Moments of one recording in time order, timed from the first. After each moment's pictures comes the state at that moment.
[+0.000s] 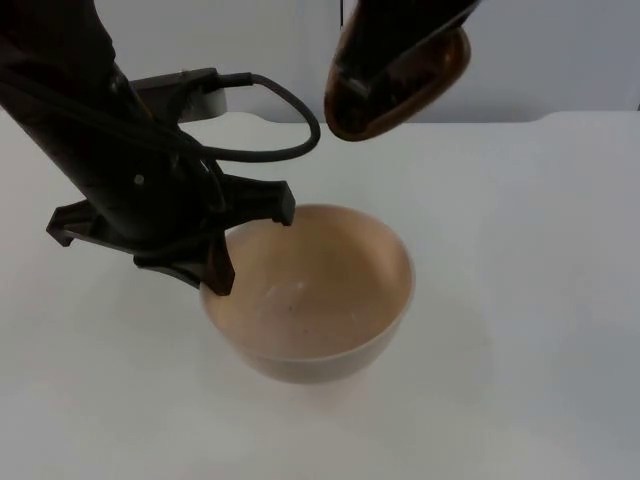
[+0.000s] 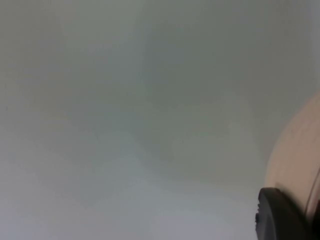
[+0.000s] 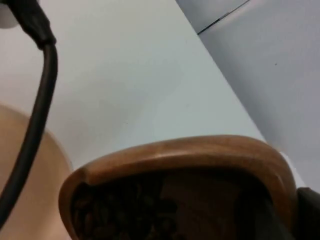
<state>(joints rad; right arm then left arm) 1.00 1.76 -1.51 -0.84 0.97 0.34 -0.42 1.76 -0.98 -0.32 0.59 -0.05</state>
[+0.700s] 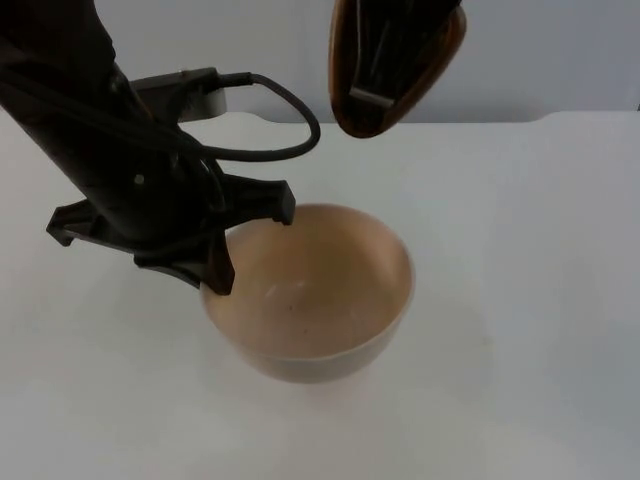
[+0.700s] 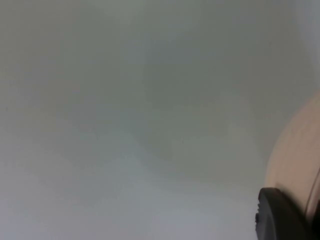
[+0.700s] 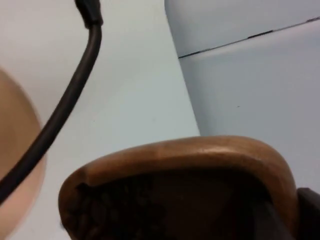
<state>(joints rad) 1.06 1.76 -1.51 -0.97 0.99 0.13 -0.42 1.76 -0.98 -0.32 0.59 -0.05</state>
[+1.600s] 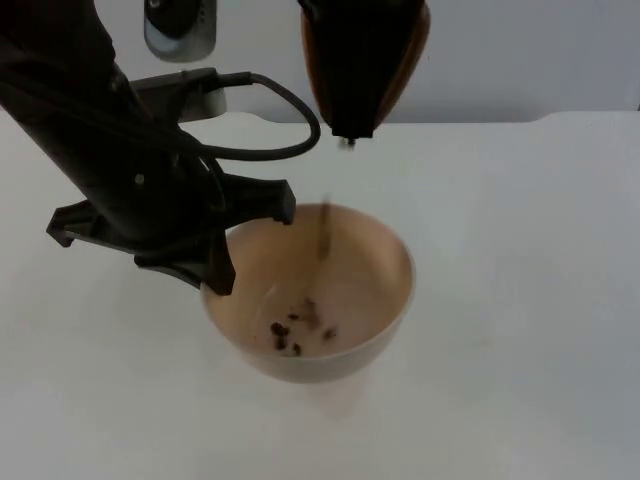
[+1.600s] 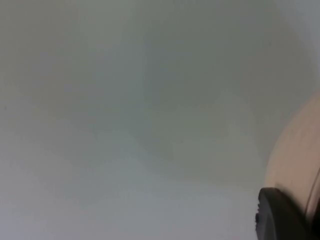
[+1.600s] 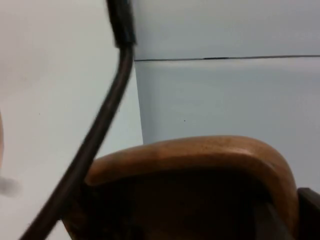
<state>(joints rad) 1.14 1.87 -1.51 -1.22 1.05 0.15 -0.42 1.76 -0.98 -0.32 0.59 -0.06</state>
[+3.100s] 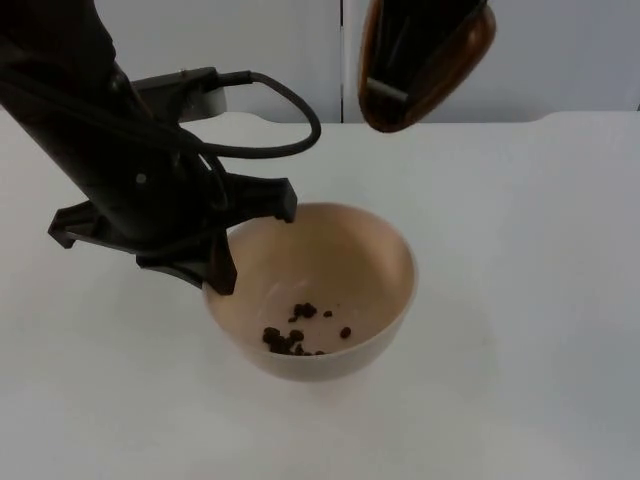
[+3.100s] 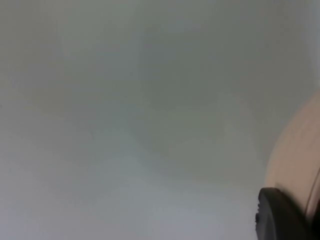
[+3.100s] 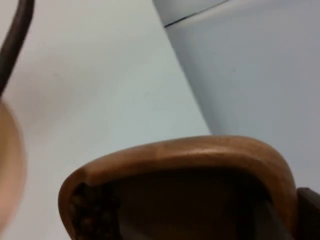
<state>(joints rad) 1.02 1.77 -1.51 -0.94 1.04 0.24 -0.42 1.76 -0.98 -0.34 0.59 -0.06</state>
